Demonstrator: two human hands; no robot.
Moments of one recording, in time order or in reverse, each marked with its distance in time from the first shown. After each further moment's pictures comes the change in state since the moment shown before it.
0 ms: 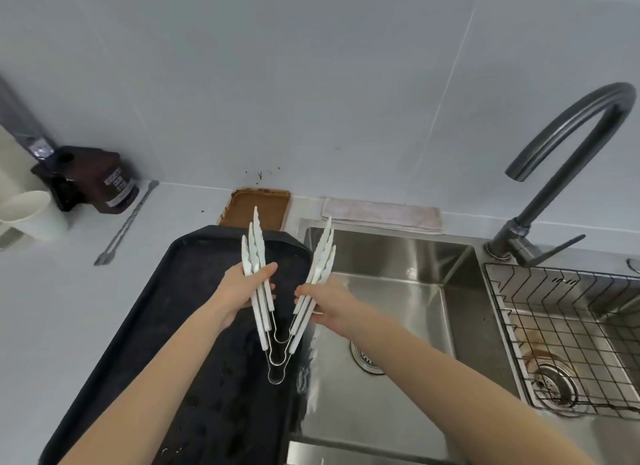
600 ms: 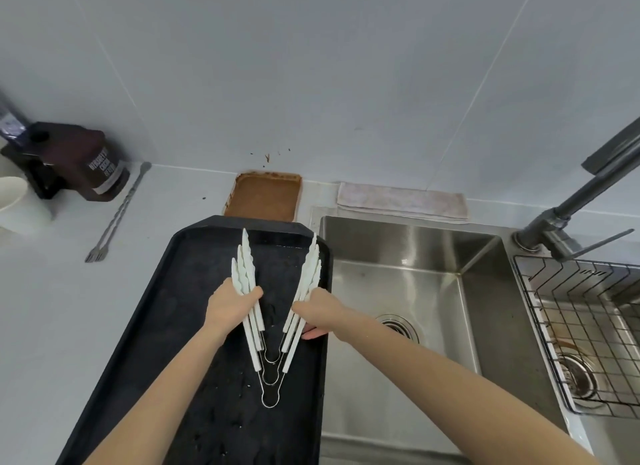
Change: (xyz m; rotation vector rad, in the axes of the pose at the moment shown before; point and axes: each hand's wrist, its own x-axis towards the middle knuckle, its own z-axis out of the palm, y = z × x) left_hand 0.046 -0.051 -0.039 0.564 0.169 -0.054; right_hand 0.045 0.015 0.038 -0.610 -0.030 0.086
